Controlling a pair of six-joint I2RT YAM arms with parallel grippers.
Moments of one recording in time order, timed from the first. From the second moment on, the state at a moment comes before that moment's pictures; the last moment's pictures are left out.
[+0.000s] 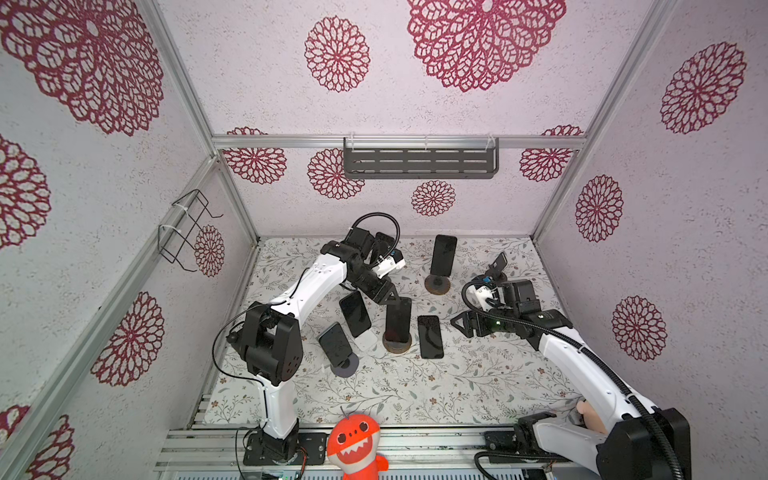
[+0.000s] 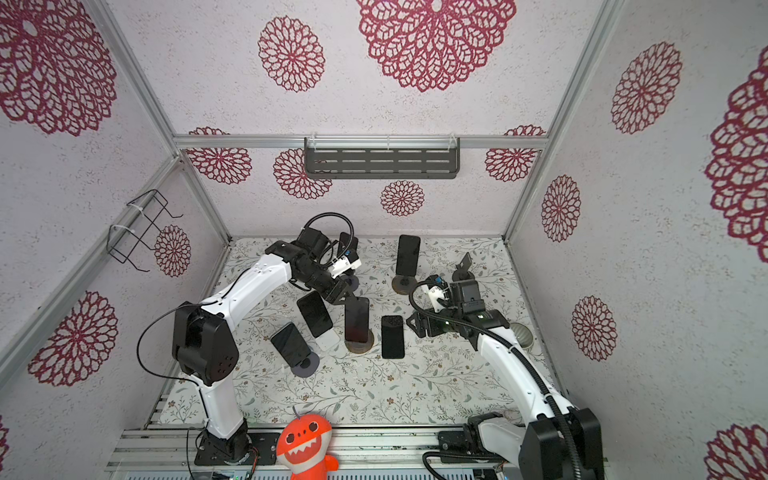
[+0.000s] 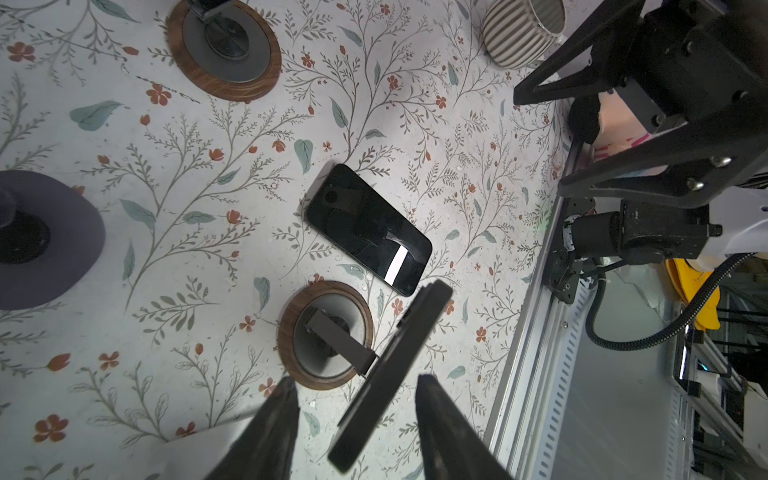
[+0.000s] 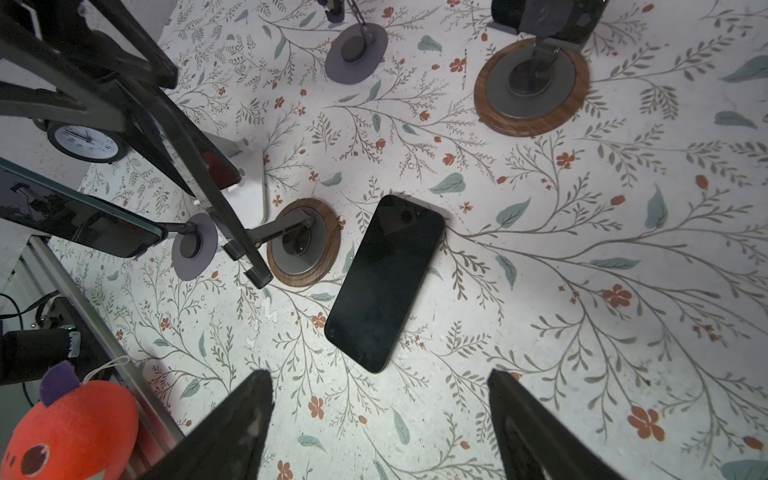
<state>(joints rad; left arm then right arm) -0.45 1.92 1.72 -1.02 0.63 0.33 0.25 1.15 0.86 -0.59 -0.45 0.02</state>
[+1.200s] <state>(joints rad) -0.47 1.92 1.84 -1.08 0.65 0.24 0.33 0.99 0.85 -0.50 -0.35 0.05</state>
